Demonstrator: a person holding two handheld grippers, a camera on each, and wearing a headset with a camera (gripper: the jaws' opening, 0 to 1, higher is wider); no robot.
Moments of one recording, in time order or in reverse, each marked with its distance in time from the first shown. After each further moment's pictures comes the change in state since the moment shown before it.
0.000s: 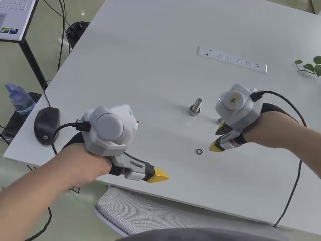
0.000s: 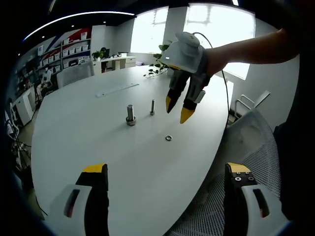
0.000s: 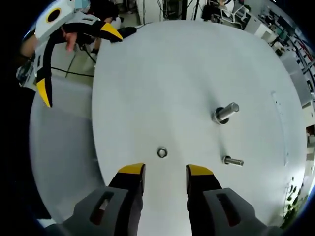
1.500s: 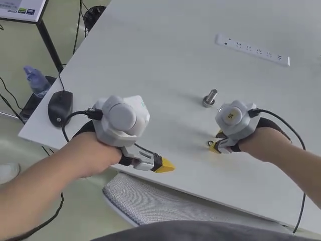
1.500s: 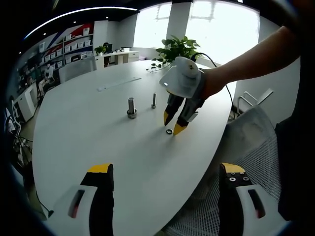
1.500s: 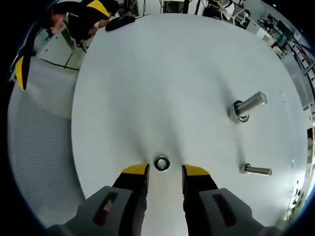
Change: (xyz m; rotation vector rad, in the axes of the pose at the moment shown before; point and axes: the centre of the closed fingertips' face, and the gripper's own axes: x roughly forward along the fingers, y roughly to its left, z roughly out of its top) left arm -0.003 -0.004 -0.009 -0.014 0.045 0.027; right arm 0.062 0.003 -0.006 -0.028 -0.029 -0.051
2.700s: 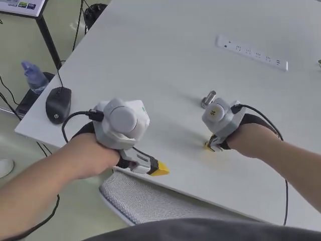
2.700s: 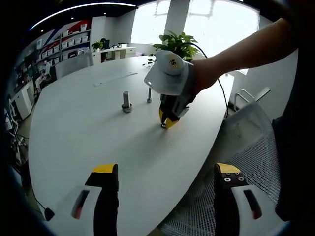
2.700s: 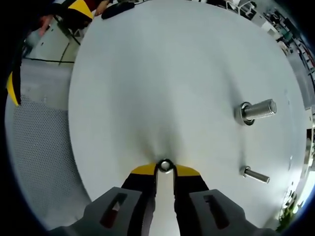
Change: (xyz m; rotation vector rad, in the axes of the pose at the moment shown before) left arm 0.006 -0.005 -0.011 -0.006 0.036 -0.033; right arm 0.012 -0.007 -0.001 -0.018 0.149 0.000
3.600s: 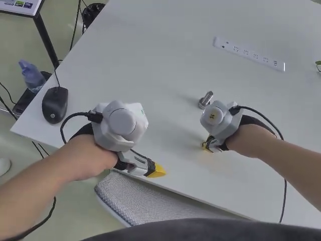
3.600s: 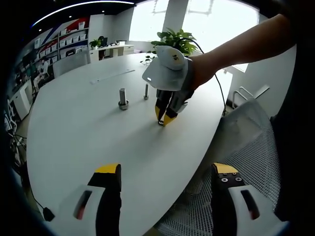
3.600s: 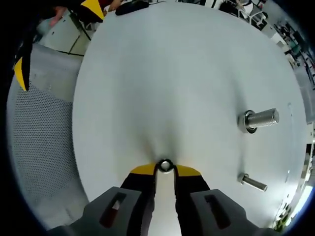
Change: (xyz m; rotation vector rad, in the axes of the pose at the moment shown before) left arm 0.004 -0.007 -0.006 0.001 0.025 -0.015; right arm -0.001 0.004 -0.001 -0.091 -0.032 0.015
